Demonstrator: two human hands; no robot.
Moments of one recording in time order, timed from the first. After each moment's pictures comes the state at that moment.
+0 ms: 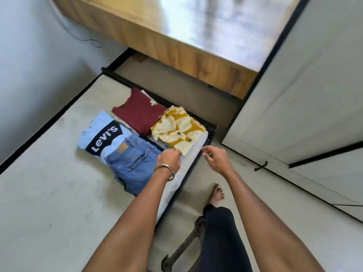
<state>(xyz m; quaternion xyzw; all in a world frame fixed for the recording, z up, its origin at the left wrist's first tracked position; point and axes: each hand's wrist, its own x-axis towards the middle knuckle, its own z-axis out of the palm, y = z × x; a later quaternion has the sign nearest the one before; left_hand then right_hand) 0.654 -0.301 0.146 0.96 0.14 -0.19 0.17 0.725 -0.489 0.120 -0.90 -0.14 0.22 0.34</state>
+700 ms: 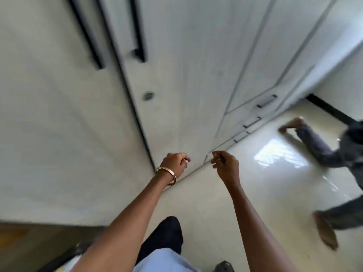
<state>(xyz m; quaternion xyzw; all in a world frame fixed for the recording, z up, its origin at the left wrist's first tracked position) 0.847 -0.861 0.251 0.84 -0.40 -0.28 0.25 0.689 -0.984 0.243 -0.70 0.47 -0.23 0.48</state>
